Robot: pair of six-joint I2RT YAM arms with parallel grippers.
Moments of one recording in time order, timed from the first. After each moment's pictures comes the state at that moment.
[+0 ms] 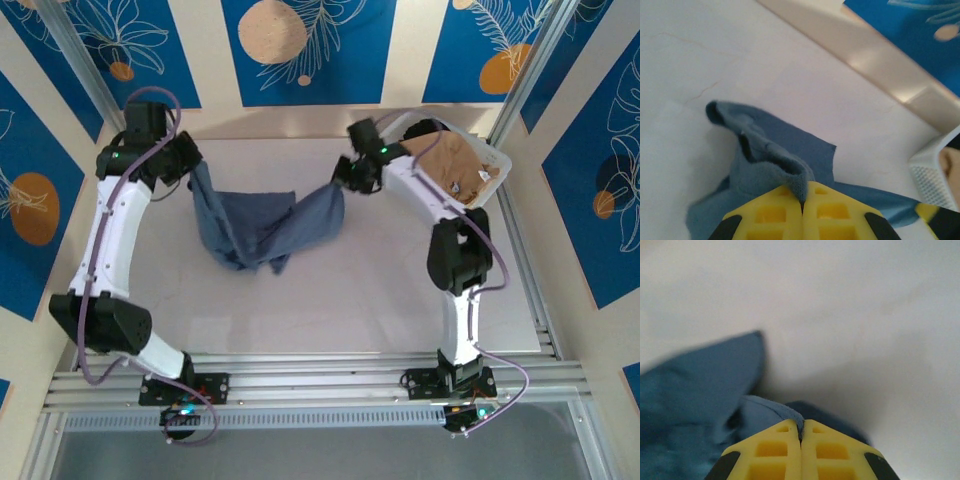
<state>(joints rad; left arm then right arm) -0.06 1.58 1.82 -0.96 0.08 -0.66 0.39 2.02 1.90 -0.78 -0.15 0.70</state>
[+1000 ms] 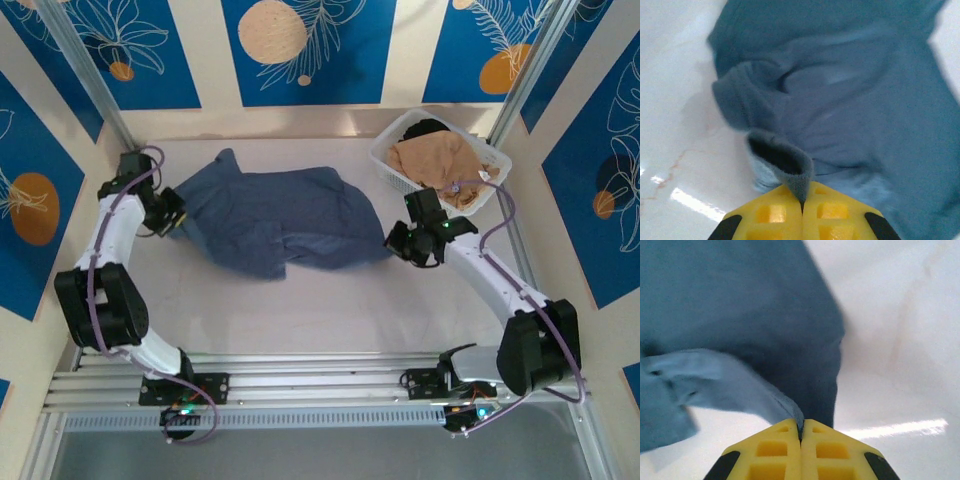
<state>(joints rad) 0.16 1.59 1.32 -0.88 0.18 -0.70 0.30 1.31 0.94 -0.75 -0.13 0.81</state>
